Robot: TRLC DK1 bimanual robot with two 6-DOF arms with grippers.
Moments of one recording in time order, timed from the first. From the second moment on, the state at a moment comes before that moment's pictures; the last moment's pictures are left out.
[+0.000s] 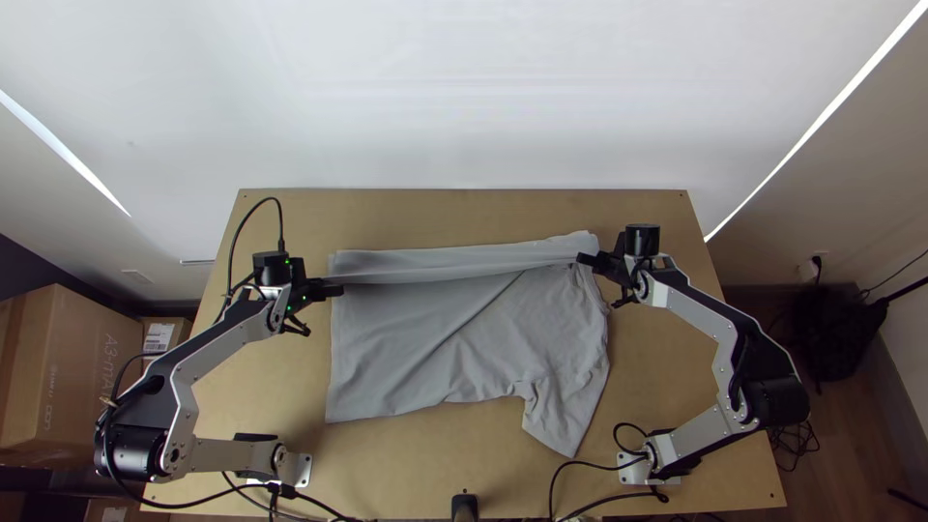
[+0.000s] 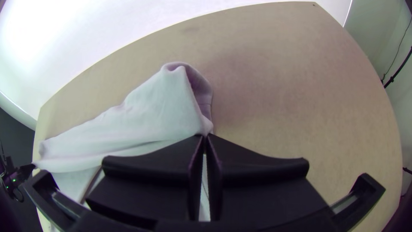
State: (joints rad) left arm -0.02 1.47 0.74 -0.03 0.01 -0.12; right arm 0.11 1.67 0.95 -0.06 -0.03 0.34
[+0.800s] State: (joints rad) left arm 0.13 1.15 0.72 -0.27 -0.01 -0.10; right arm 0.09 1.00 0.82 -0.61 -0.02 0.50
